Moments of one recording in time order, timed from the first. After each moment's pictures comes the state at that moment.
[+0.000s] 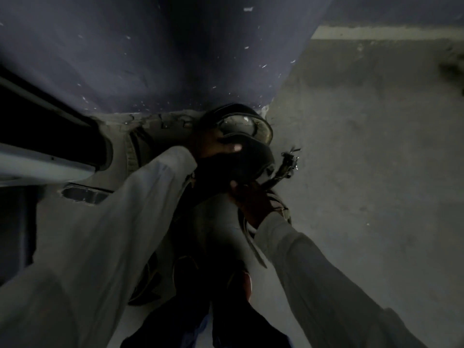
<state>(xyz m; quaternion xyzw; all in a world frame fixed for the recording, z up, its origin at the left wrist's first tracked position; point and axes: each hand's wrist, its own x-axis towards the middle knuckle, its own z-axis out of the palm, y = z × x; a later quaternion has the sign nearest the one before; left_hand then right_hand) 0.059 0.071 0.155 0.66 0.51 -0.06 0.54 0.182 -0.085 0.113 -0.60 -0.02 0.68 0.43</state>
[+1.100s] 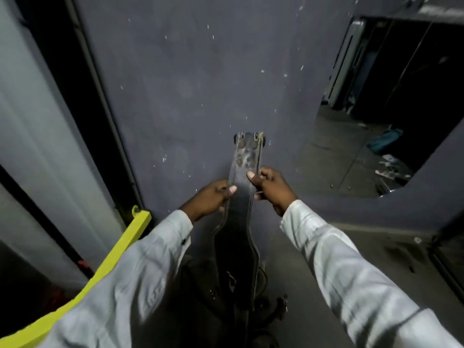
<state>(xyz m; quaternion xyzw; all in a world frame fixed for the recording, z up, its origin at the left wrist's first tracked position) -0.004 -0.072 0.751 0.67 0.44 0.32 0.50 0.185 -0.072 0.782 -0.52 -0.56 0.48 0.43</state>
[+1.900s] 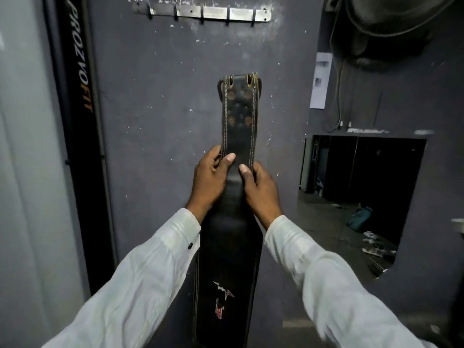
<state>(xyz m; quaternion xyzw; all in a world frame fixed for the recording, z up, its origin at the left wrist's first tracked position) -0.006 -0.040 1.012 0.67 0.22 0.67 0.22 0.117 -0.064 0.987 -0.48 -0.63 0.07 0.60</state>
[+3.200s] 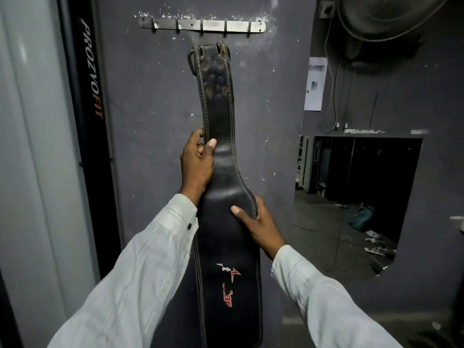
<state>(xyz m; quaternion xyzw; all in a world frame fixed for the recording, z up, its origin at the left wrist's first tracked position) -0.024 -0.050 1.045 0.60 0.27 0.74 0.14 0.138 -0.108 0.925 -0.37 -0.63 0.33 0.60</state>
